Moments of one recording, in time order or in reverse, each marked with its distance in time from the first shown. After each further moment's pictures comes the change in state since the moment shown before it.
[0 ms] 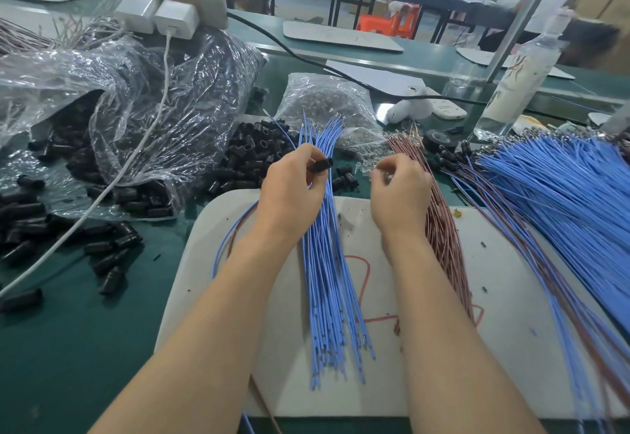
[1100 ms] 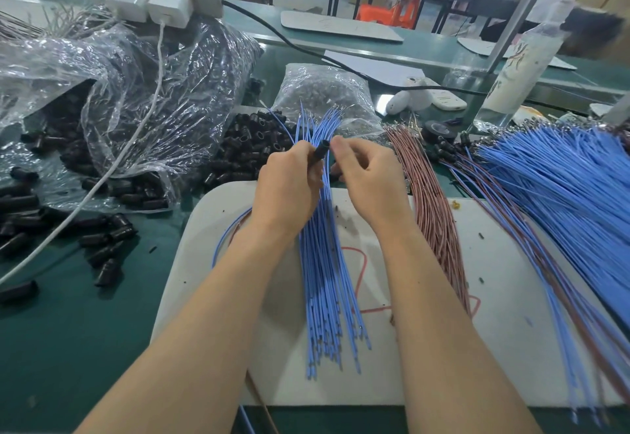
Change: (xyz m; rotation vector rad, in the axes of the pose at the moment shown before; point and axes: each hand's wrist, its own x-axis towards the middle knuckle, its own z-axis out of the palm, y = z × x) left_hand 0.000 -0.003 0.003 0.103 -0.025 -0.011; right_hand -0.017 -0.036 -0.010 0.455 -0.241 -0.087
